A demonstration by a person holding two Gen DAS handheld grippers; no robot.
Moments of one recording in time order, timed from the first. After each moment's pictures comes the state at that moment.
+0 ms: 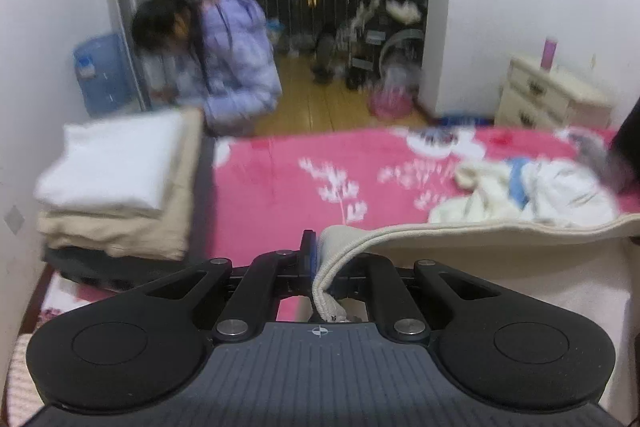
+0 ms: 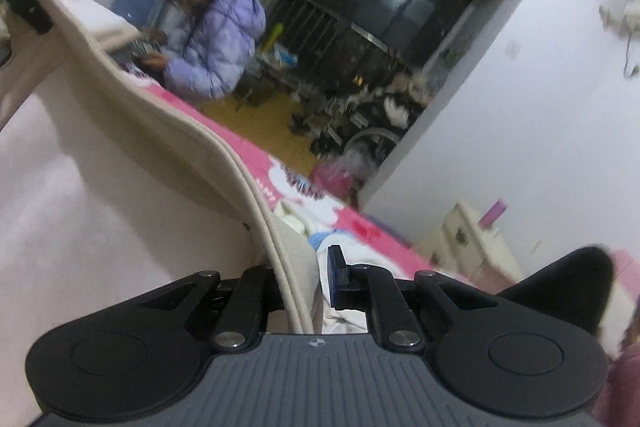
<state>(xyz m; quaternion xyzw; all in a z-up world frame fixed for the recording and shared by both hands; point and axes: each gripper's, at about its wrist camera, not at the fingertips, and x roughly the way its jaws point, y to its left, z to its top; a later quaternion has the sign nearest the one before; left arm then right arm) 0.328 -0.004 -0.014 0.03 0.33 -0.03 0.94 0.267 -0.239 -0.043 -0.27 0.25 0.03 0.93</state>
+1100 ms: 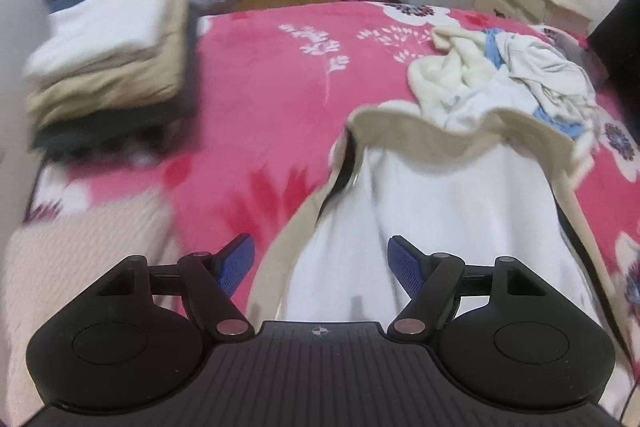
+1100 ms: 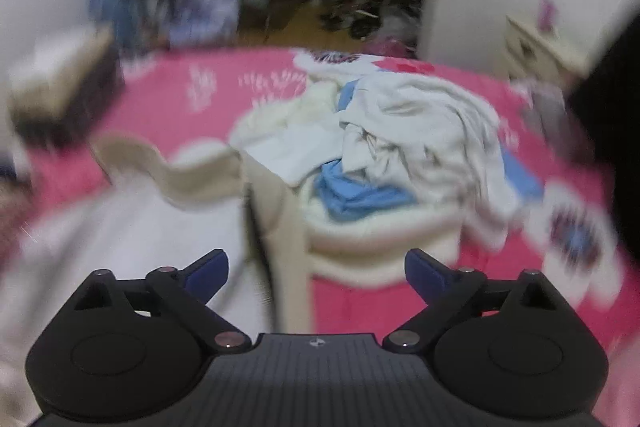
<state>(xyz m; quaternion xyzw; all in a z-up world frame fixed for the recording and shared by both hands) 0.198 0.048 -0.035 0.04 0.47 -0.08 0.88 0.202 -0.367 -0.054 0.04 0.41 0.08 0.91</state>
